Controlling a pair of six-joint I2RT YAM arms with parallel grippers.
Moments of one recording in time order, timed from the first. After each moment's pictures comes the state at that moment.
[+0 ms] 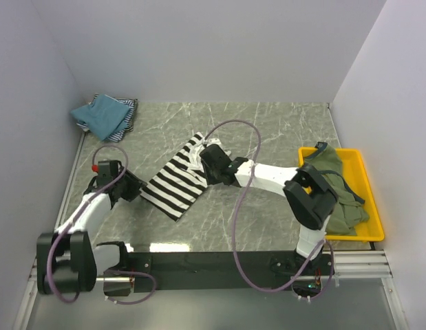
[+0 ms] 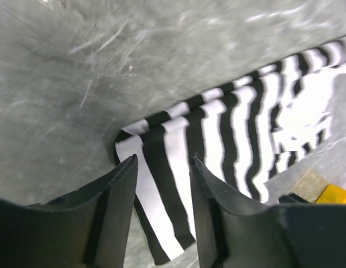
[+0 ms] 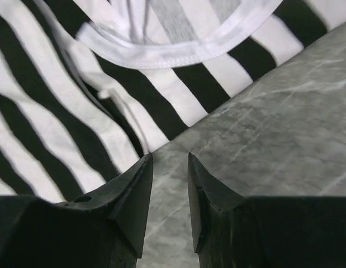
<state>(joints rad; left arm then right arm) 0.06 1.16 0.51 -0.24 0.17 -0.89 0.83 1.84 1.19 -0.26 0.24 0.42</state>
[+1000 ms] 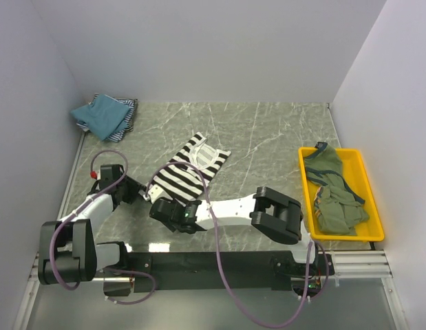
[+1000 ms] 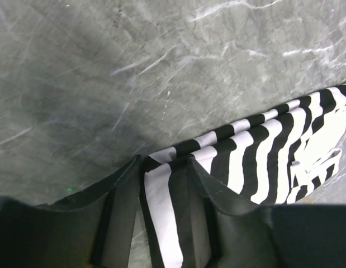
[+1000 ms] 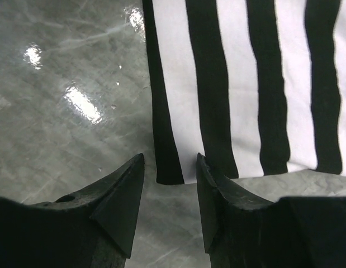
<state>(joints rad) 0.07 1.21 0.44 -0.13 0.08 -0.97 1.32 2.02 1.36 -0.27 0.40 0.28</state>
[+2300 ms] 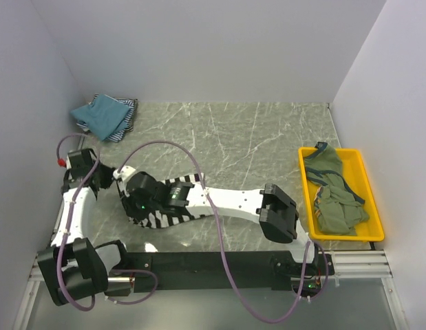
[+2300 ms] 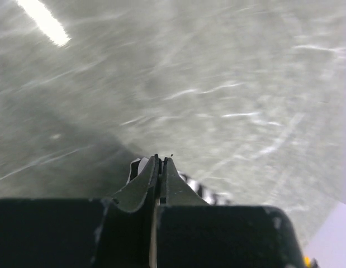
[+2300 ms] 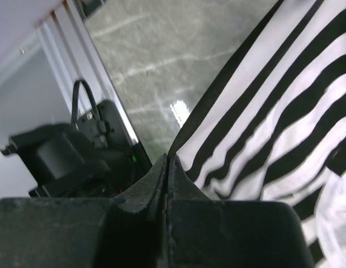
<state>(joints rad) 0.30 1.07 0.67 -0.42 0.07 -0.89 1.33 2.07 1.79 -0.34 0.00 0.39</state>
